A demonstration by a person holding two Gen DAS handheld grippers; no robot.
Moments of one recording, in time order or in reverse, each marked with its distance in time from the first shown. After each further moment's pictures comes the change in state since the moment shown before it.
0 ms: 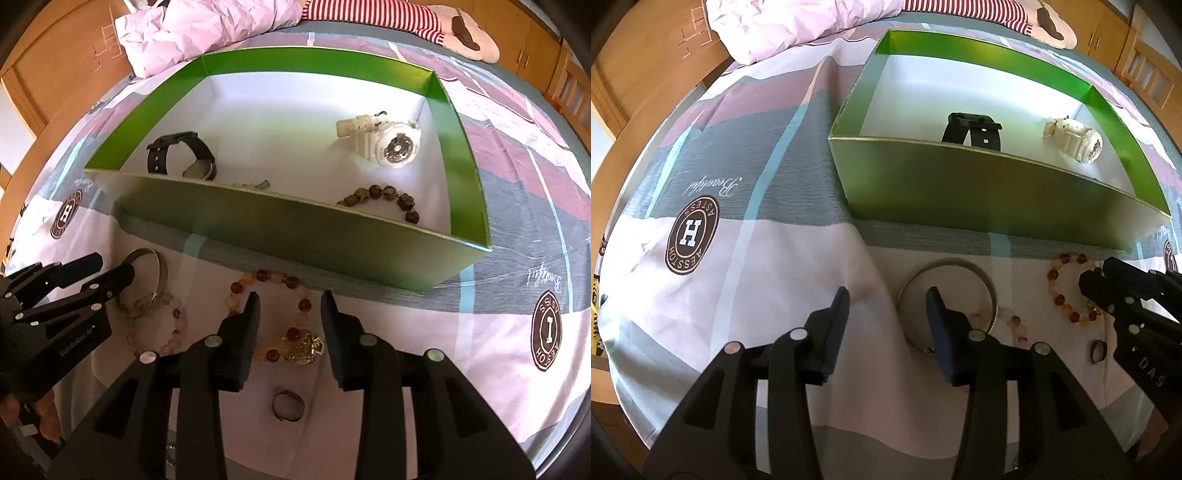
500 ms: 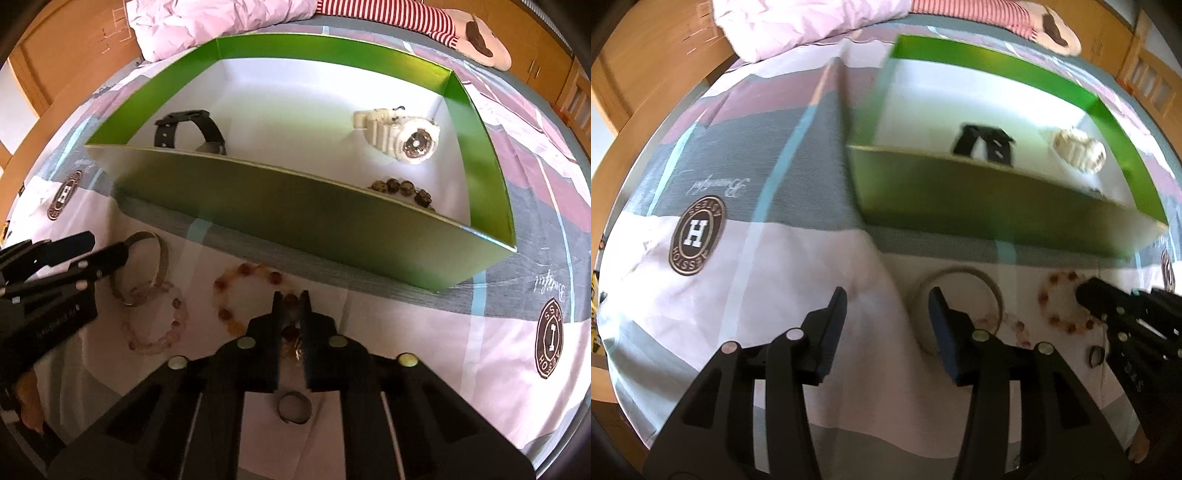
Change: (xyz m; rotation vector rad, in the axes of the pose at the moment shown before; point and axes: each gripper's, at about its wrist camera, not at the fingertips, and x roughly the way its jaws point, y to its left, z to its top) left arm -0.003 0.013 0.005 -0.041 -0.008 -0.012; right arm 0.003 0.008 0.000 -0.035 0.002 0.013
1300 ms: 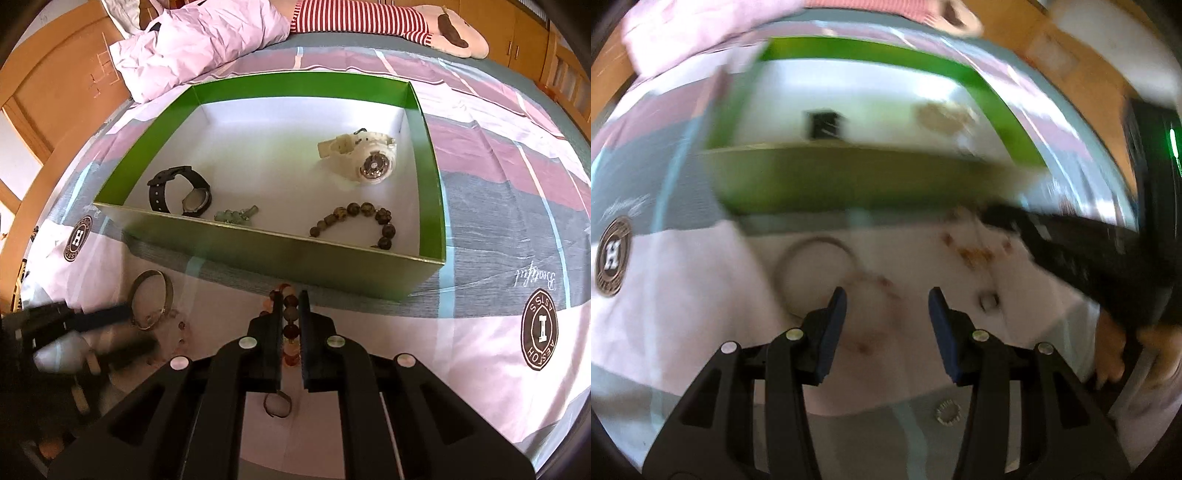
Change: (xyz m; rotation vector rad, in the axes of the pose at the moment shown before) left arm -0.023 -0.045 -0.023 0.234 0.063 -0.380; right arm -0.025 -0.028 0.006 0.109 -0.049 0.030
